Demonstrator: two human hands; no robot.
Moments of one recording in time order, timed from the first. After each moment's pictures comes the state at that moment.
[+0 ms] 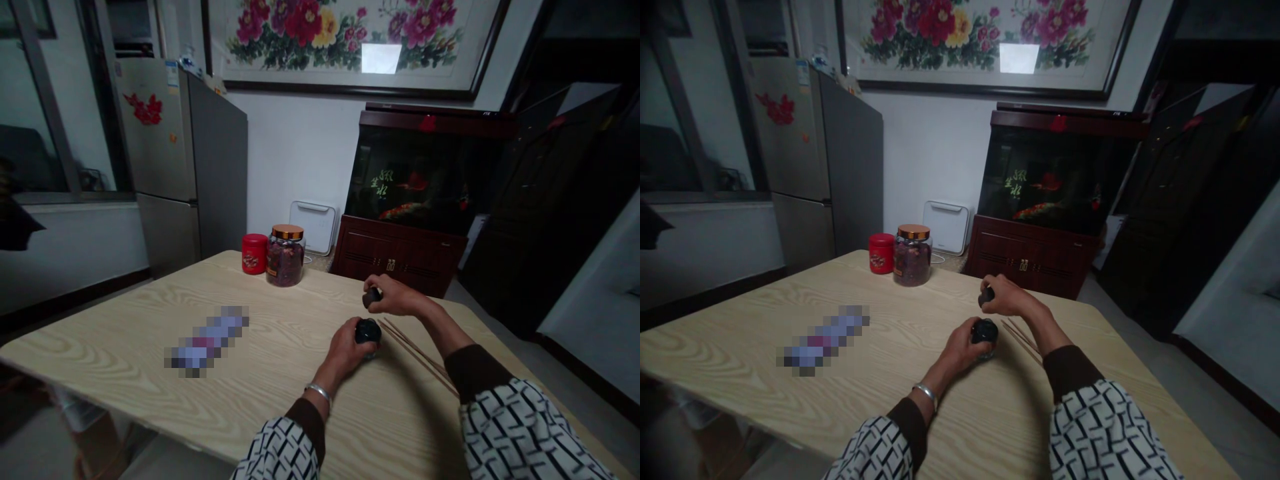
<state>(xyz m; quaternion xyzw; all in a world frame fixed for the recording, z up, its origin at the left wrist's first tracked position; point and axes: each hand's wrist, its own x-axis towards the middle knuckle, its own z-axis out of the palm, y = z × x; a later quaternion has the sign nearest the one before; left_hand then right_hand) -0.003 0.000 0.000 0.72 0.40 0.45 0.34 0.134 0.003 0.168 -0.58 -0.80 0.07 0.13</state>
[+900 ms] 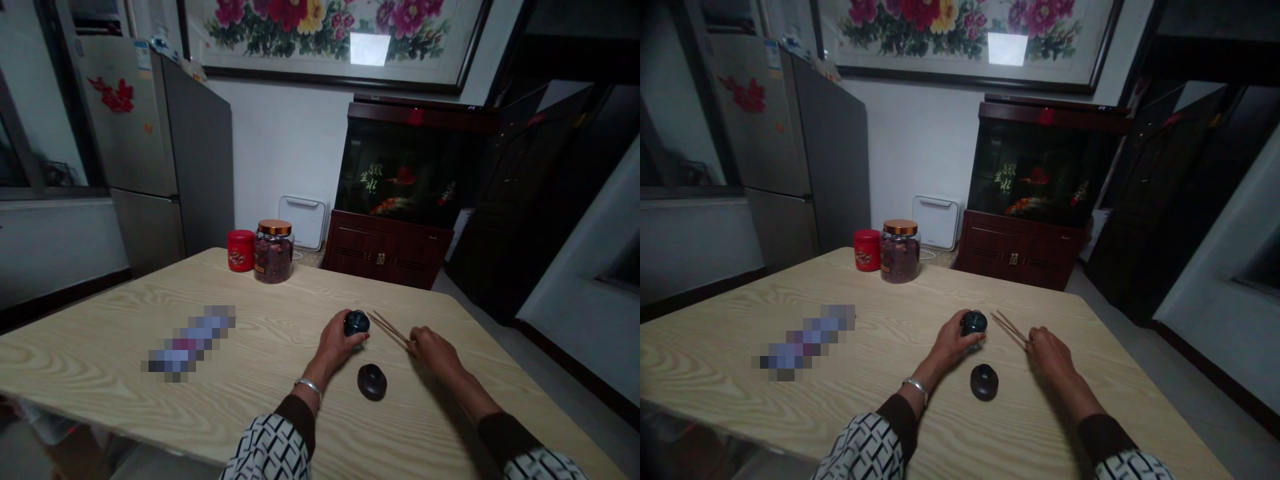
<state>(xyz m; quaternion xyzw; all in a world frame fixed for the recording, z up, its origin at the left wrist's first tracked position) 0.005 0.011 -0.014 0.71 0.38 0.48 0.34 0.249 -0.062 0.039 -0.75 -0.66 -0.06 0.08</state>
